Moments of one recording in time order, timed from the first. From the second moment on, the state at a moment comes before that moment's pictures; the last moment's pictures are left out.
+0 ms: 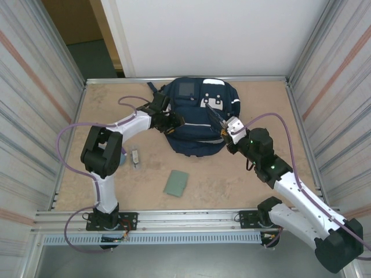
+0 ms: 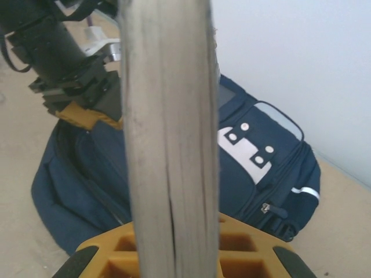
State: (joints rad) left arm -0.47 1.94 1.38 -0.42 0.27 -0.83; right arm 0.52 0.83 0.60 -0.07 -0.02 -0.29
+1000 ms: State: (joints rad) left arm -0.50 1.66 1.36 -0.36 0.27 -1.06; right arm 0.92 0.95 0.88 -0.60 -0.05 -0.85
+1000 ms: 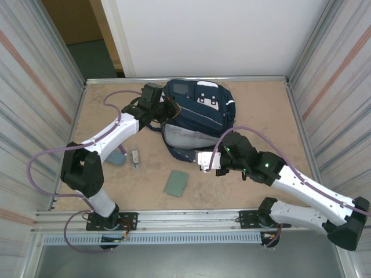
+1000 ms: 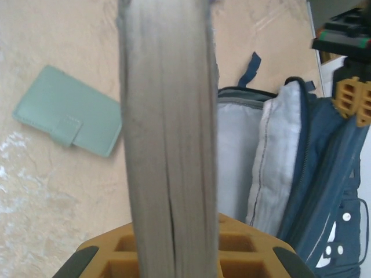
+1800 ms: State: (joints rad) left arm -0.49 1.66 1.40 -0.26 0.38 -1.18; right arm 1.00 1.51 0.78 0.17 0.67 -1.11
